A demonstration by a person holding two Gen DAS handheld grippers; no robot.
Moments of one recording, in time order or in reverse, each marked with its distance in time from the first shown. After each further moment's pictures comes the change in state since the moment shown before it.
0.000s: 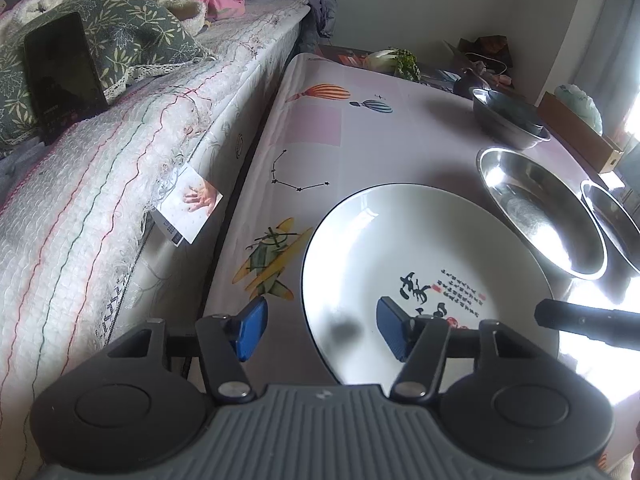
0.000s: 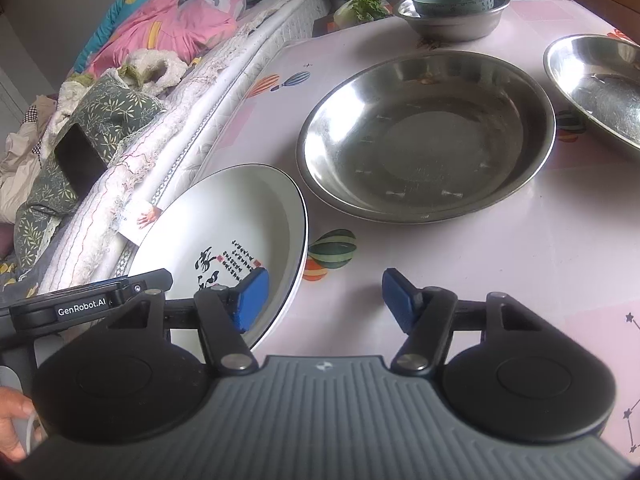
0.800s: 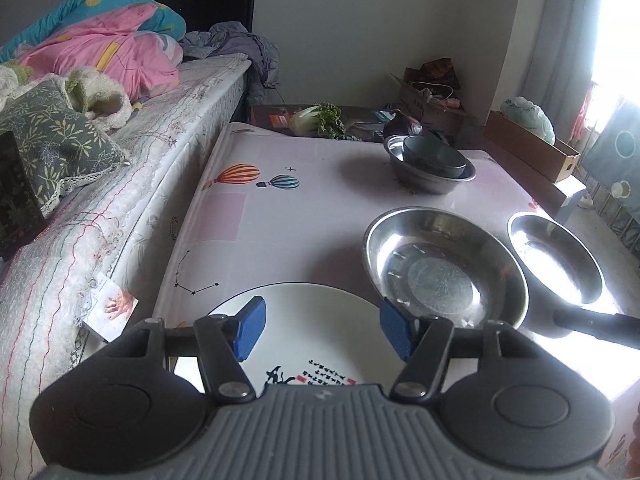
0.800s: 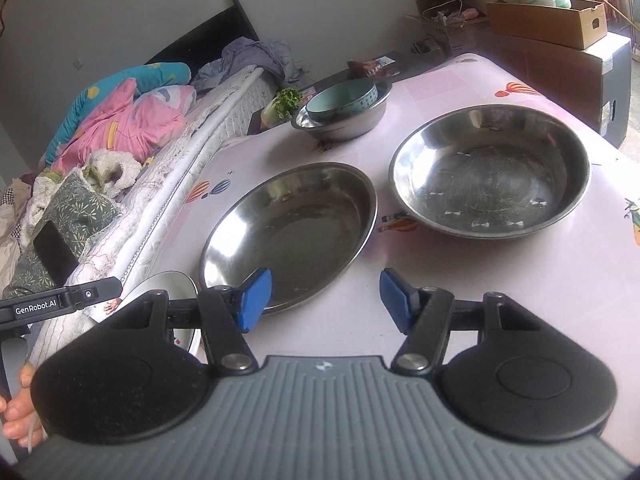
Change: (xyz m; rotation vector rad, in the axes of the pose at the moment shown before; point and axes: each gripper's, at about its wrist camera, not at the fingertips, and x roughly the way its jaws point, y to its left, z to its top) left arm -0.030 -0.102 0.046 0.144 -0.137 -0.078; right arm -0.094 -0.099 0.018 0.106 -0.254 -0.101
